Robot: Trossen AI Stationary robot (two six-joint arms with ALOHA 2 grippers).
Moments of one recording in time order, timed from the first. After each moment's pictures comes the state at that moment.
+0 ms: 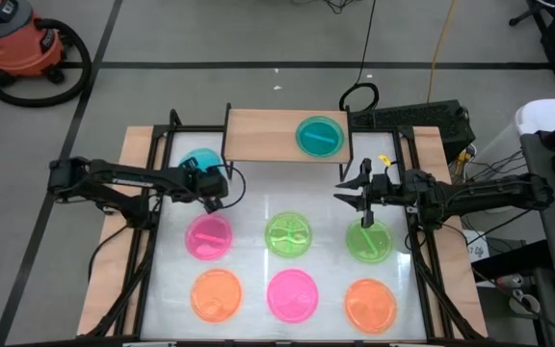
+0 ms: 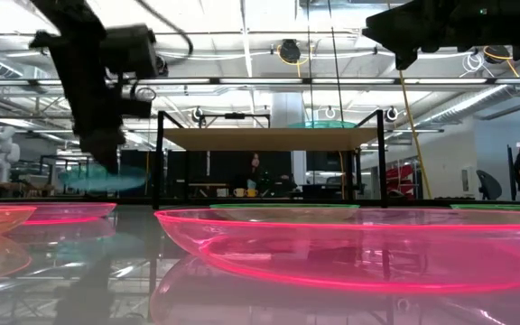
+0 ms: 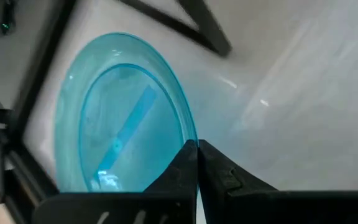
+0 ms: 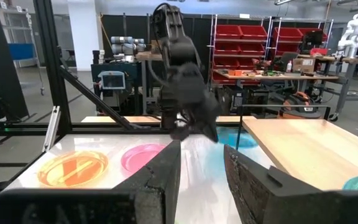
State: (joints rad) left arm 0.14 1.28 0.70 -0.76 -0.53 -0.31; right arm -0.02 0.72 0.31 0.45 0.03 0.00
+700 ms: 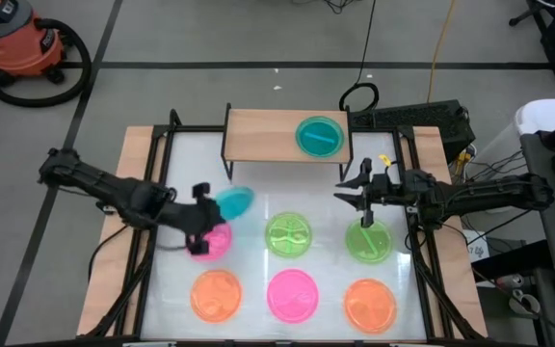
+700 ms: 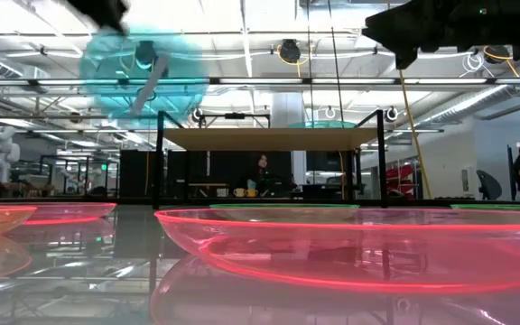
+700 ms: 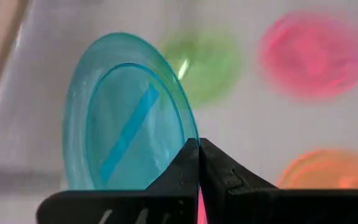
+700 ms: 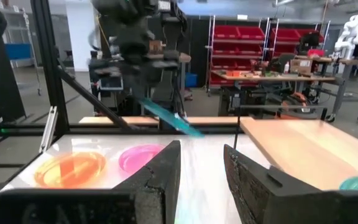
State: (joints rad) left arm -0.39 1.14 1.08 -0.81 -0.31 -0.23; right arm -0.02 0.72 0.31 0.46 0.03 -0.01
